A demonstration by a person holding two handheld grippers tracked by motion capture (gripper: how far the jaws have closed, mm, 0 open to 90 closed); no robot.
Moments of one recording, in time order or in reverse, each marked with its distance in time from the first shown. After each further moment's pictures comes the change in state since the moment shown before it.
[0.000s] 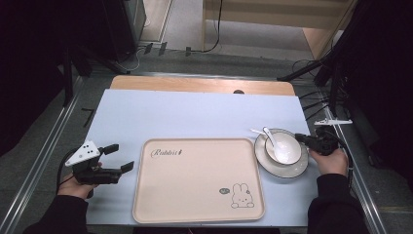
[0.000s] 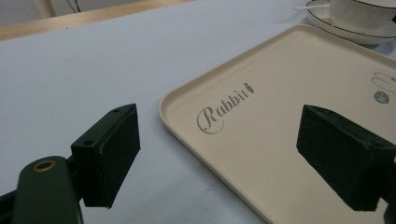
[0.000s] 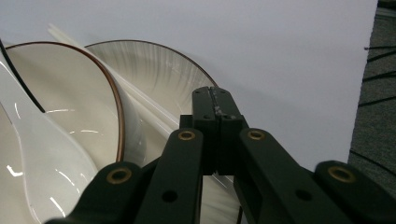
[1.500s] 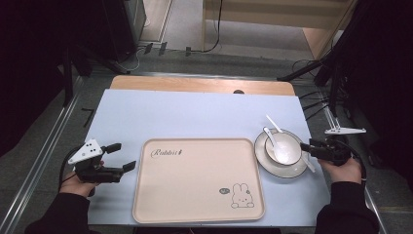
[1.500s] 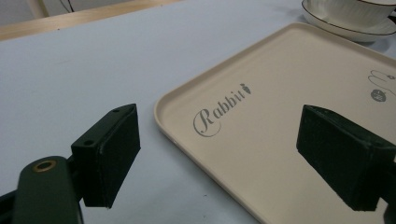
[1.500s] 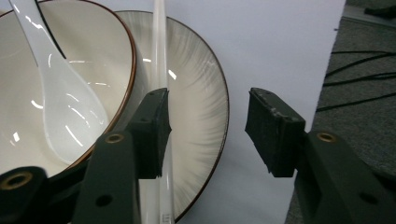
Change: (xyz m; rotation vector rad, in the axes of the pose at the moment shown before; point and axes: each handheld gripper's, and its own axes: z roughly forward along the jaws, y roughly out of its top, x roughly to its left) left arm 0.001 0.003 0.005 0.011 -0.019 0.013; right arm -0.002 -0.022 -0.031 -0.002 -0.017 -0.052
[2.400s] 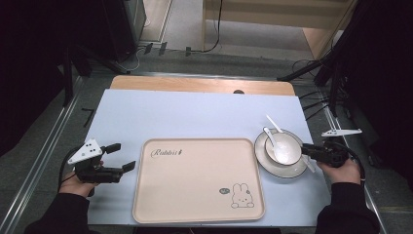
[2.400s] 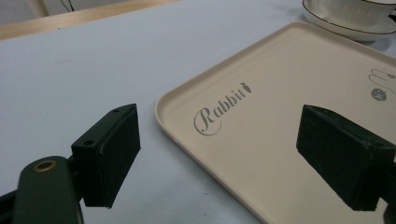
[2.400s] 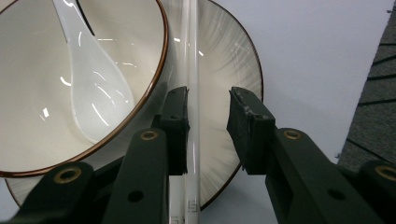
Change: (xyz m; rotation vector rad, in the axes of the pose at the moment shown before) left arm 0.000 0.000 -0.001 0.002 0.003 -0.003; right arm 0.002 -0.004 0.004 0.048 0.080 -0.017
